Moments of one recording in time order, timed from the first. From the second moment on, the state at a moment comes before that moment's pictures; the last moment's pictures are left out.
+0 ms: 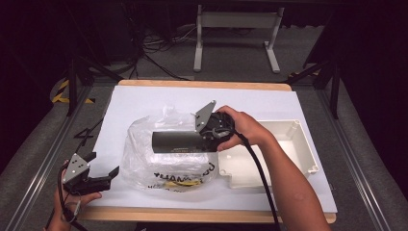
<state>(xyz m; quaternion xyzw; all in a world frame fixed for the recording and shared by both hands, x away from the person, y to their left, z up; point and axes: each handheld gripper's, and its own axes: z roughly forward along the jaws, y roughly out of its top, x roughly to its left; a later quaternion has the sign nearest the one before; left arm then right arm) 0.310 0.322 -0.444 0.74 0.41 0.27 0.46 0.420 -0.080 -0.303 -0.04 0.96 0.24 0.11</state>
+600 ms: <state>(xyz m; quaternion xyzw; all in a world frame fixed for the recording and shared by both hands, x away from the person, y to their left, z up) 0.308 0.326 -0.444 0.73 0.42 0.27 0.46 0.411 -0.153 -0.287 -0.02 0.96 0.25 0.13</state>
